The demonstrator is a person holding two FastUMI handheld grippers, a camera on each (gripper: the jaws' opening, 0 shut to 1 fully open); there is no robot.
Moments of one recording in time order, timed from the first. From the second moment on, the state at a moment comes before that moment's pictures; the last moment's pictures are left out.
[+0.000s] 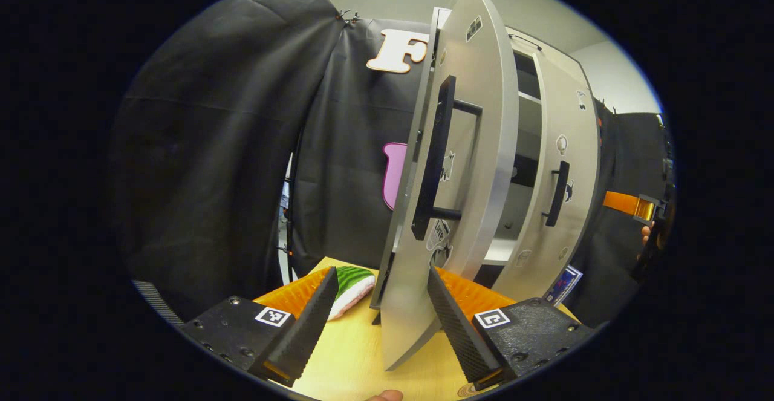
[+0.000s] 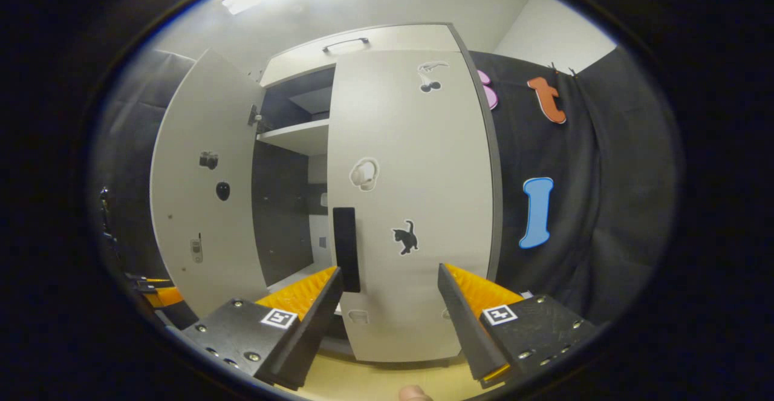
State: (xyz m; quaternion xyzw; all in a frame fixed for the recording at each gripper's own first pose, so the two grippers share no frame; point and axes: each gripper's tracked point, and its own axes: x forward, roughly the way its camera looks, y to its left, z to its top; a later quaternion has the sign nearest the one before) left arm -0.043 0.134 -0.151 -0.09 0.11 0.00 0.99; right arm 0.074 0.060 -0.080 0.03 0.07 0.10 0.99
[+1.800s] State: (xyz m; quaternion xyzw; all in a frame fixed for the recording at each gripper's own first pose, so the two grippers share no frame) left arm -0.009 0.003 -0.161 -0.06 0.13 -0.15 0.98; right arm 0.070 0.019 -0.088 0.03 0.07 0.06 1.00
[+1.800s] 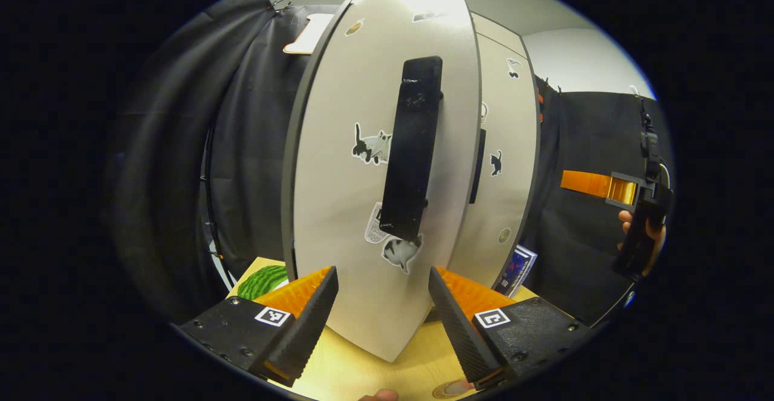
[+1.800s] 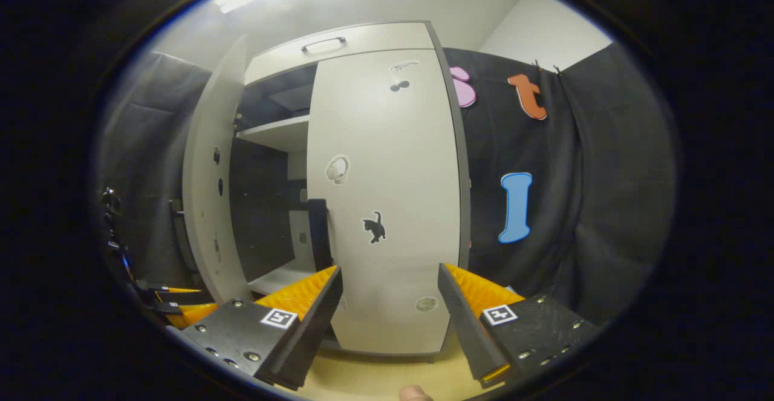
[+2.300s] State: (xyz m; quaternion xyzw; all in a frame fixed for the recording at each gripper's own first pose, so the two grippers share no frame) left arm 0.000 -0.020 -0.122 -0.06 0.09 -0.15 0.98; right arm 0.061 0.008 -0.082 0.04 0.07 0.06 1.00
